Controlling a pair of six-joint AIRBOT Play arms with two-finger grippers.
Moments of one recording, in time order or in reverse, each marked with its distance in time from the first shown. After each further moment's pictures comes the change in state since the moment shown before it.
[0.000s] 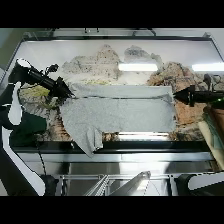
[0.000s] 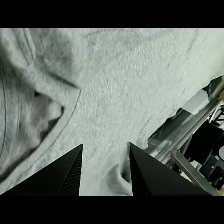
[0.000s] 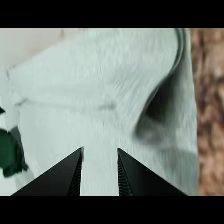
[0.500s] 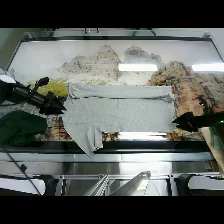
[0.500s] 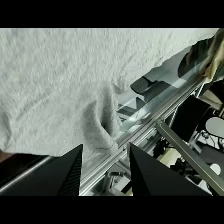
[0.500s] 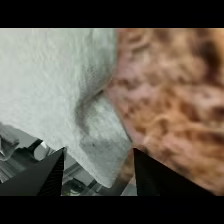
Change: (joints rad) left arm 0.093 0.508 -0.741 0.005 0.120 0.146; right arm -0.056 0.211 -0.389 -0.309 -0.030 -0.034
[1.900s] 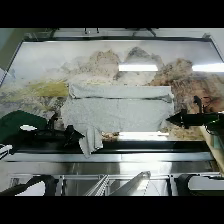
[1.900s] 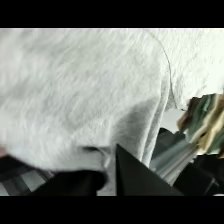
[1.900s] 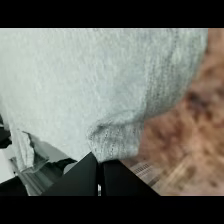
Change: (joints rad) left arm -0.130 0.325 -0.853 -0.298 0.673 0.137; right arm 0.060 0.002 -0.066 0.226 -0.031 -0.084
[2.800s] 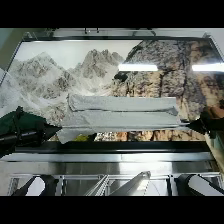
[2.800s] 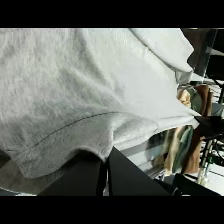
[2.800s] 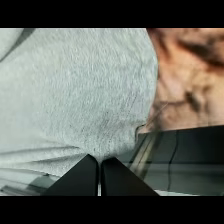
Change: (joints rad) left arm 0.473 0.363 0.025 0.029 -0.397 0.066; right arm -0.166 0.359 -0.001 -0.331 0.098 0.436
